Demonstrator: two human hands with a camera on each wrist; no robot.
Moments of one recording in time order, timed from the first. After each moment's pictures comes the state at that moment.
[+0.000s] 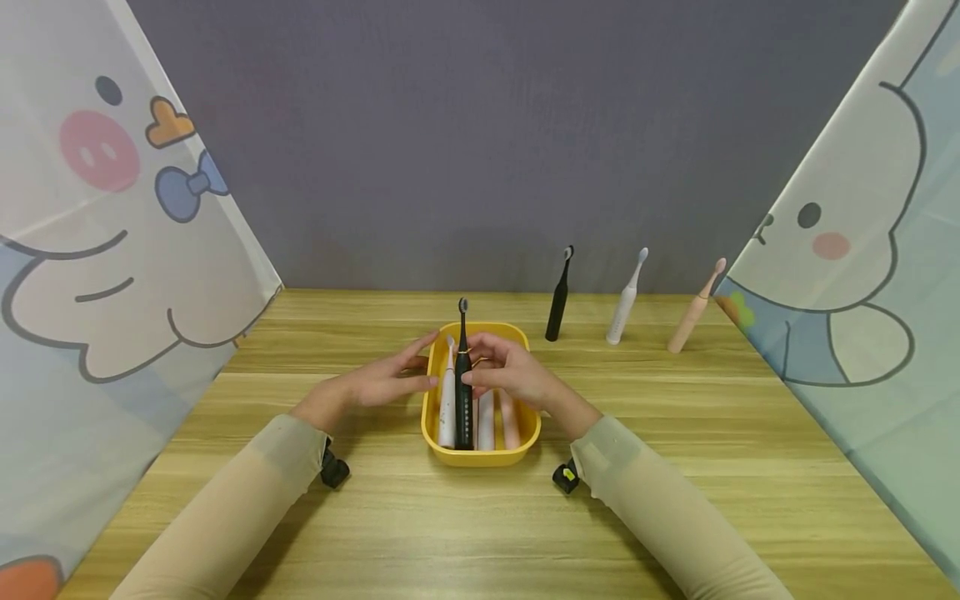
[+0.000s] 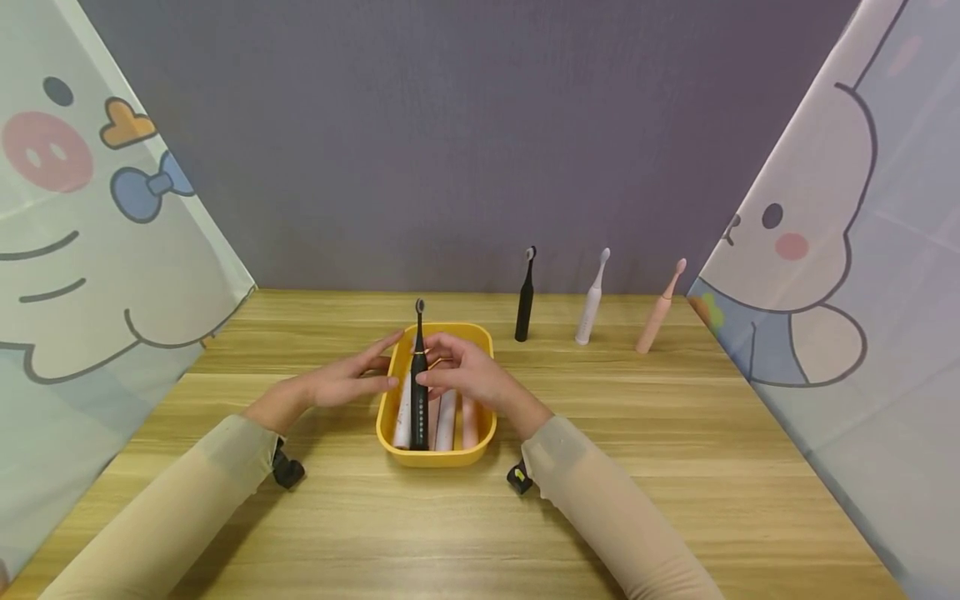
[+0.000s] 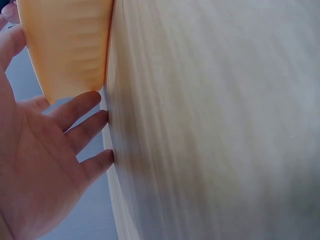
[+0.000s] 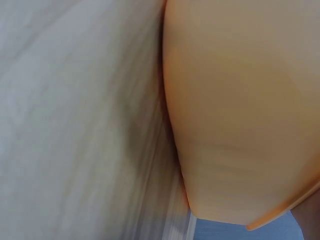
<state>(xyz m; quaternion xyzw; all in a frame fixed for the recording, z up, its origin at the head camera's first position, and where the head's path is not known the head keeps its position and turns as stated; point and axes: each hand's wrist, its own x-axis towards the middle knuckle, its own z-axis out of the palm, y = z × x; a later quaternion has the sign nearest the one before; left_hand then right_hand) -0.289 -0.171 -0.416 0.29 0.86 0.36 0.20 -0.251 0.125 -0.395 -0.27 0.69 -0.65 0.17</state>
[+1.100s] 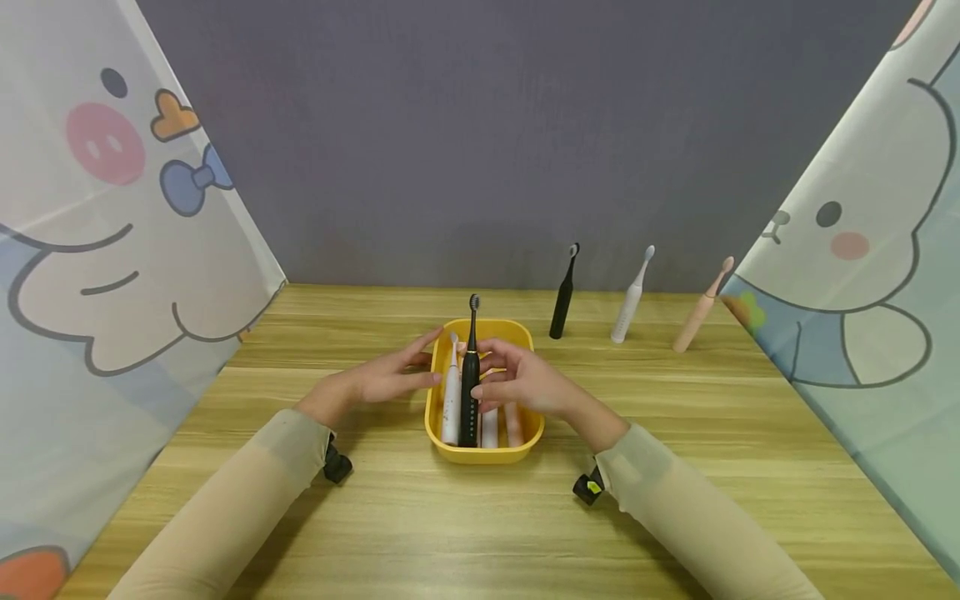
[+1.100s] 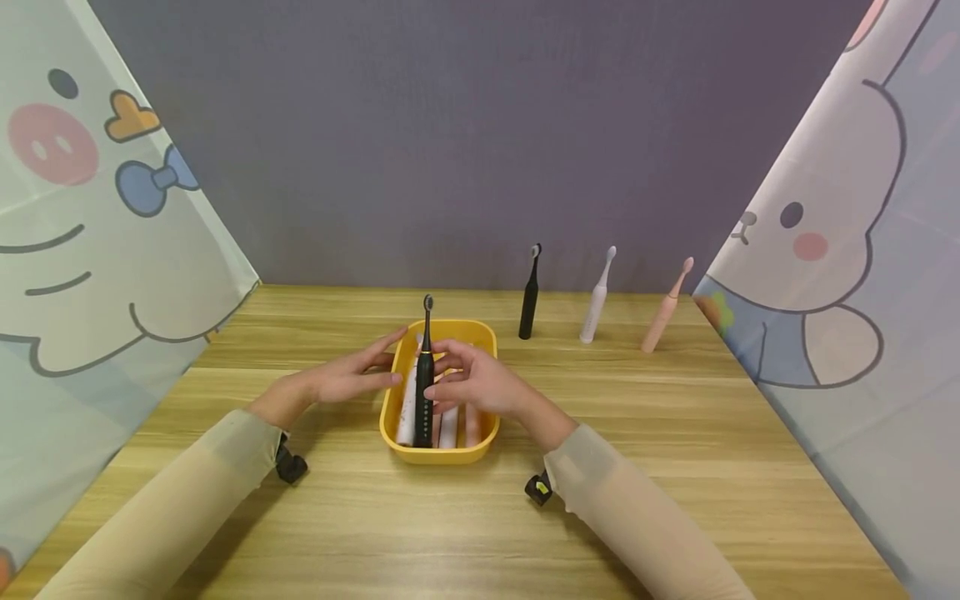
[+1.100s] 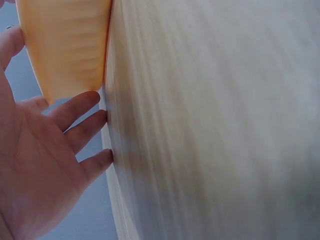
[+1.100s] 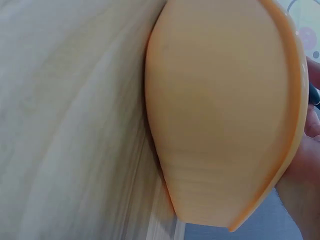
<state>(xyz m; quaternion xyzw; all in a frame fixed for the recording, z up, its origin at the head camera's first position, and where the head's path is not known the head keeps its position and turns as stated) -0.290 -0.170 -0.415 0.28 0.87 0.35 0.20 -0.229 0.134 -0.382 -0.26 0.70 -0.63 0.21</state>
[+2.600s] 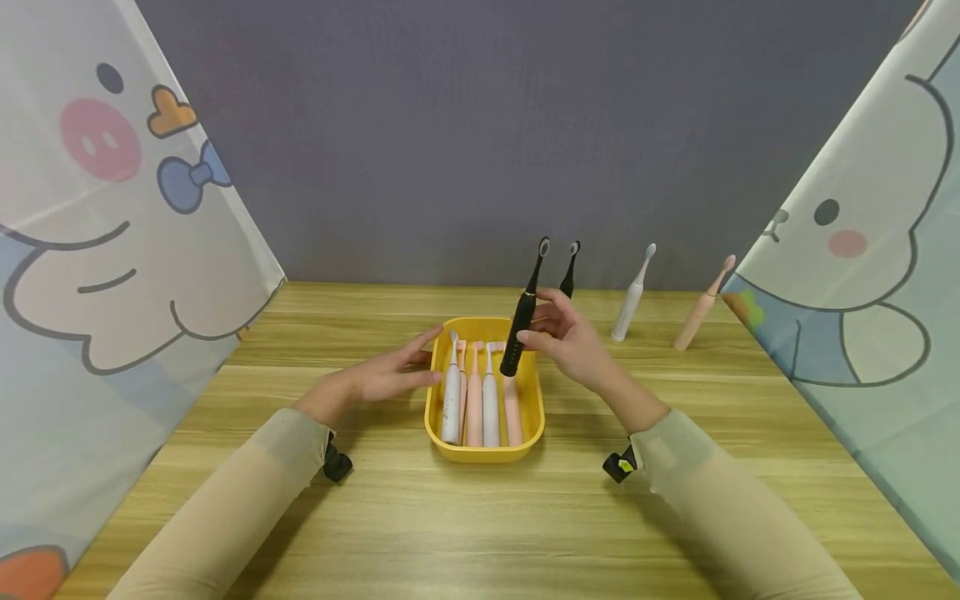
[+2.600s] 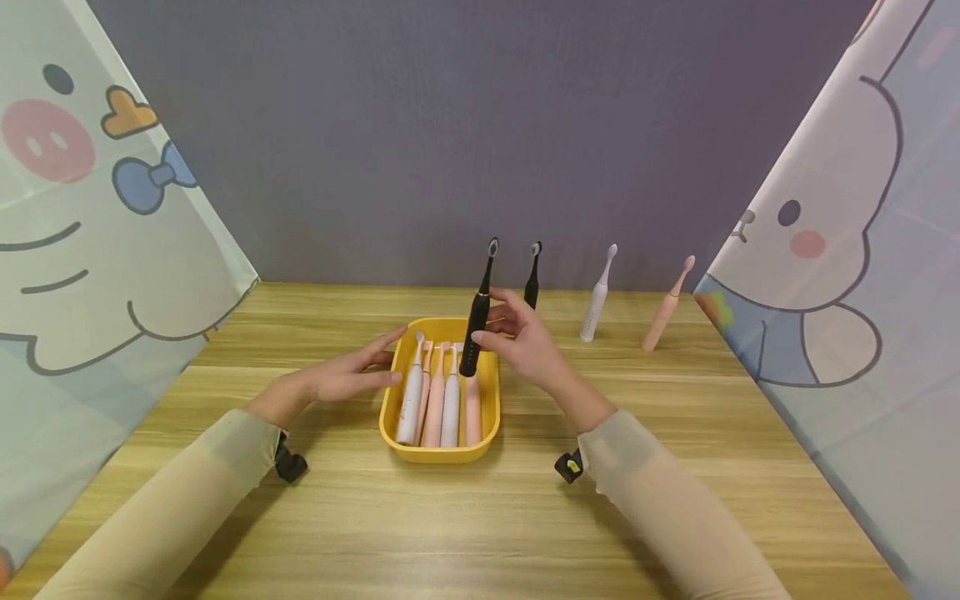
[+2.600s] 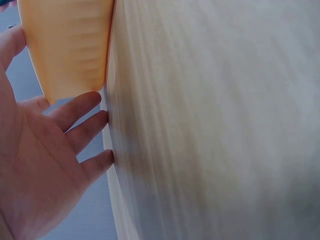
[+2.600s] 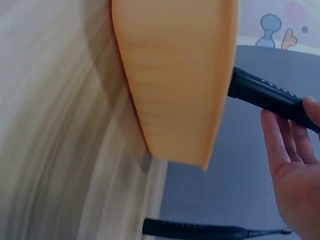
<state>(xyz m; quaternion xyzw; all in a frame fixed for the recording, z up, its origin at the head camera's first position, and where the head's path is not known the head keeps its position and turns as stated) -0.290 -0.171 -0.415 0.28 0.86 0.37 0.20 -0.244 0.180 -0.358 -0.23 0.74 -0.62 -0.04</state>
